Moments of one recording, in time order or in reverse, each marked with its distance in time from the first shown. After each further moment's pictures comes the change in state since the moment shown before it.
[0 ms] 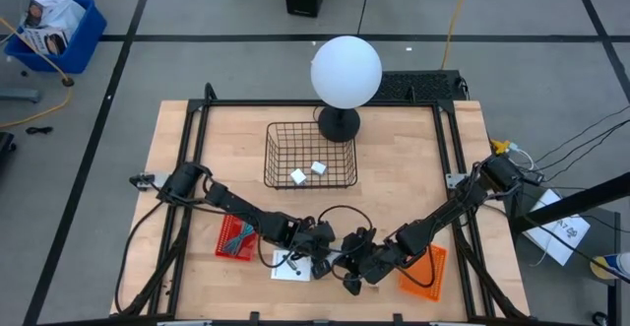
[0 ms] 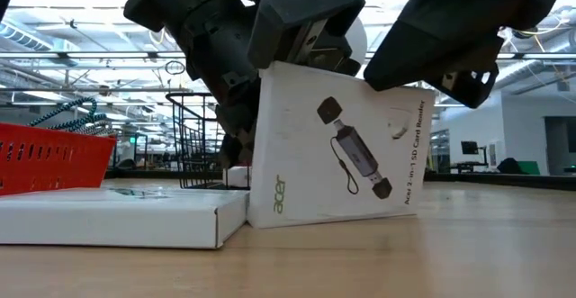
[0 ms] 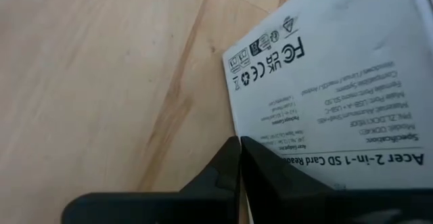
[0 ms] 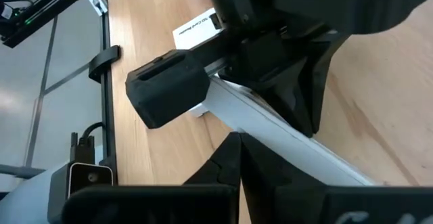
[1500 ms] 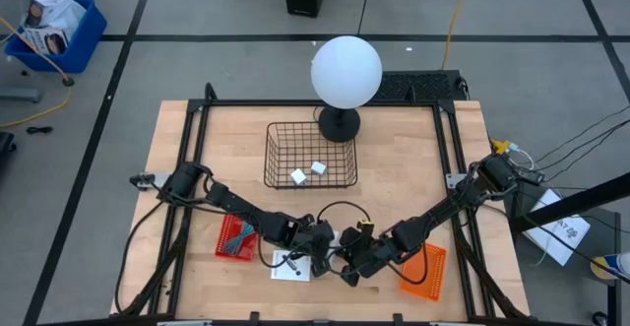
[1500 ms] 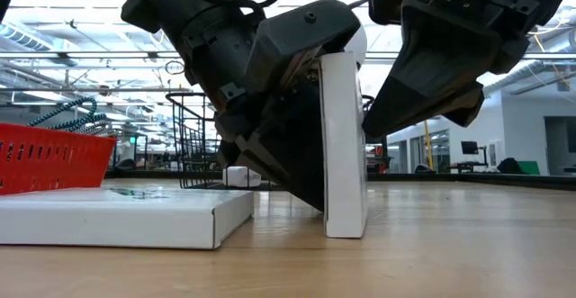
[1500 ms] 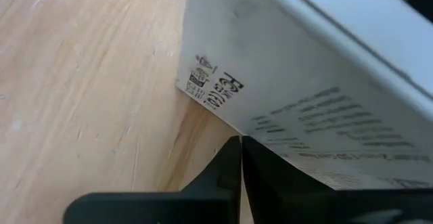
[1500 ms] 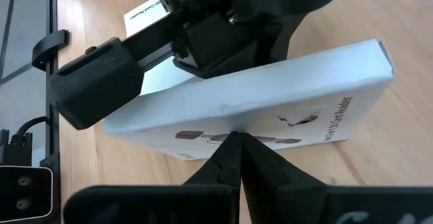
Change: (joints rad) left arm 0.011 0.002 -0.003 -0.038 -0.056 0.024; right arm -0.017 0.003 -0.011 -0.023 -0.037 0.001
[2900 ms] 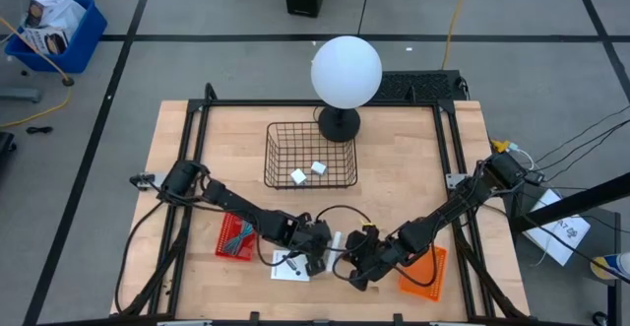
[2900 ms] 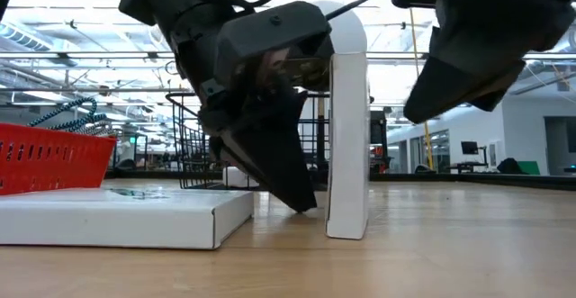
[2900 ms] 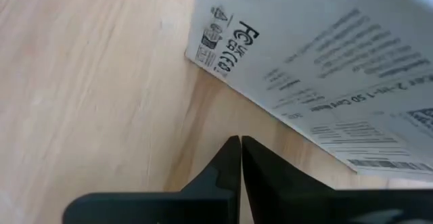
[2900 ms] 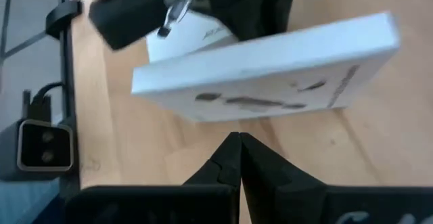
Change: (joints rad) left arm 0.000 -0.024 0.000 -0.144 0.057 0.035; right arm 0.039 -0.058 0.002 -0.101 -0.046 0.007
